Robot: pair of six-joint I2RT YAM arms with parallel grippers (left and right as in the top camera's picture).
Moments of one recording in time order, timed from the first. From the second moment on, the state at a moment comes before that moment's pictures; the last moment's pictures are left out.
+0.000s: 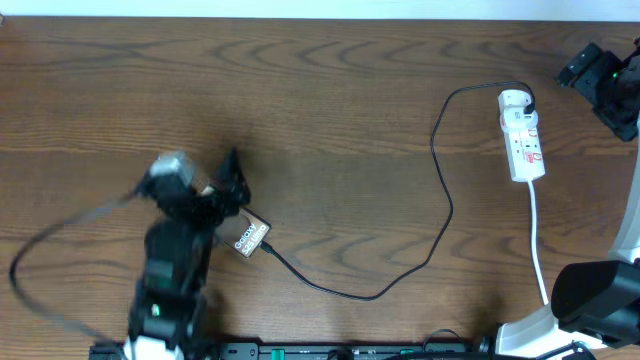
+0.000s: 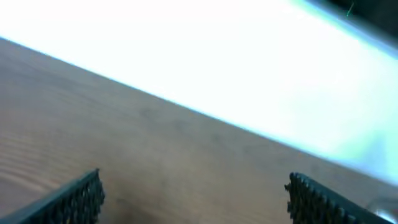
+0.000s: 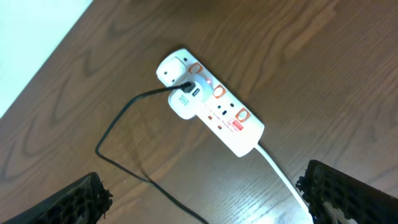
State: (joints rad) left arm -0.22 0.63 0.31 0.23 -0.17 -0.44; right arm -0.32 1.77 1.93 -1.23 0.00 0.48
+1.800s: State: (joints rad) left arm 0.03 0.02 0.02 -0.11 -0.09 -0.38; right arm -0.32 1.77 1.93 -1.23 0.00 0.48
